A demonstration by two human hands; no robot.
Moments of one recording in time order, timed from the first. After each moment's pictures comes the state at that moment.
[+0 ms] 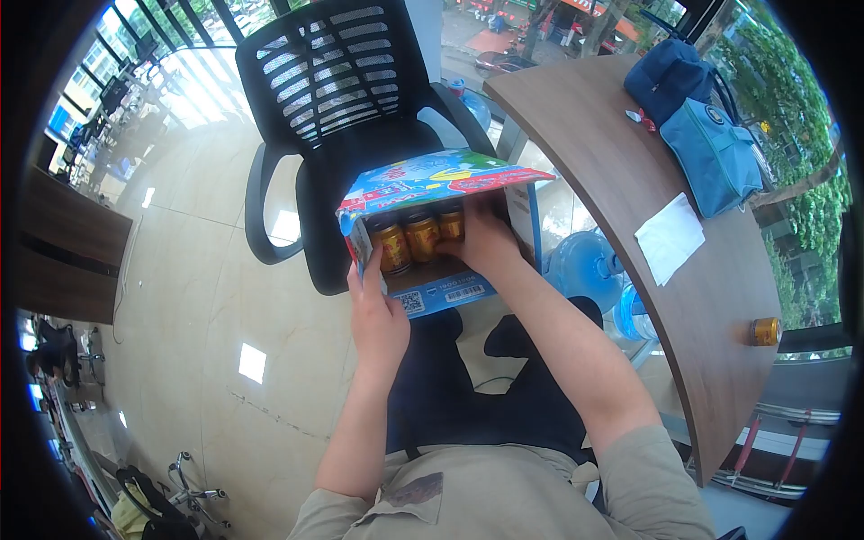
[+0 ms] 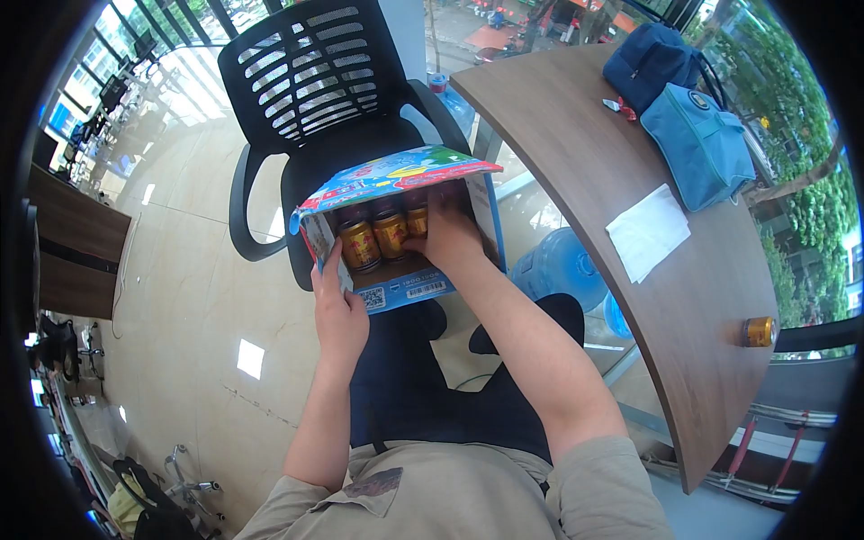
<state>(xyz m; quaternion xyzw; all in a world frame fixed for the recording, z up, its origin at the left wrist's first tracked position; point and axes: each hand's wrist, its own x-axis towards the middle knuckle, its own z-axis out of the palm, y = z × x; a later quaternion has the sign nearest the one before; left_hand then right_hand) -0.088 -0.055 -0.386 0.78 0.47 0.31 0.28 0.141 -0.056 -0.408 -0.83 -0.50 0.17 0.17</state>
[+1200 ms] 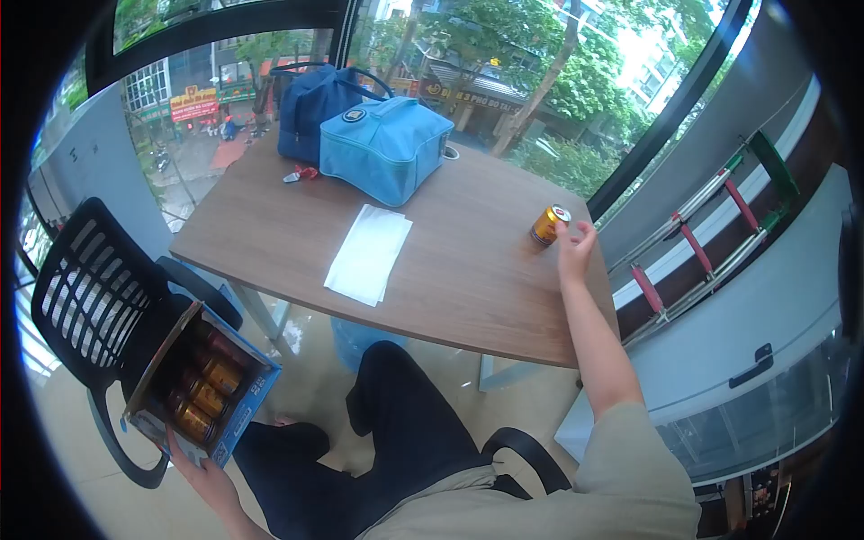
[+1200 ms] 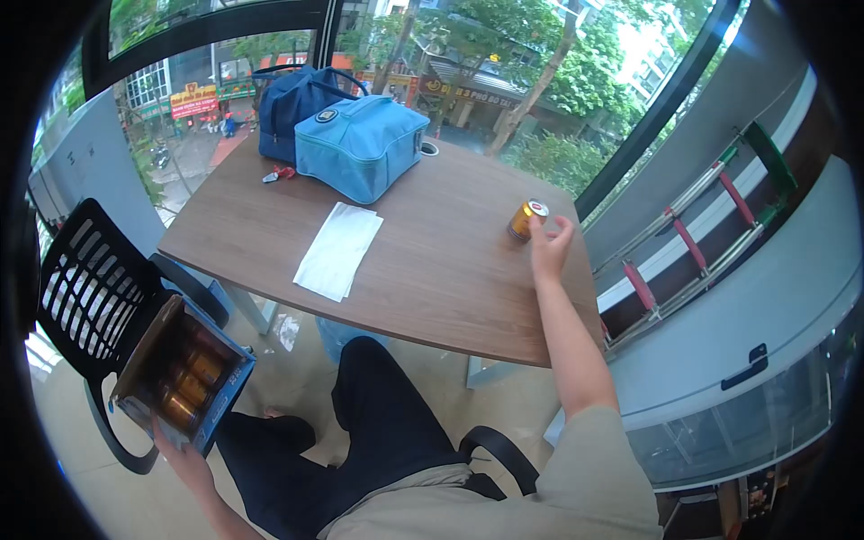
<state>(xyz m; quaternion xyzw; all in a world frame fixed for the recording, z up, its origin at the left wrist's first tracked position) -0.092 -0.029 -0.403 0.78 0.43 0.33 0.31 0.415 -0.605 -0.303 -0.81 0.03 -0.36 0.46</state>
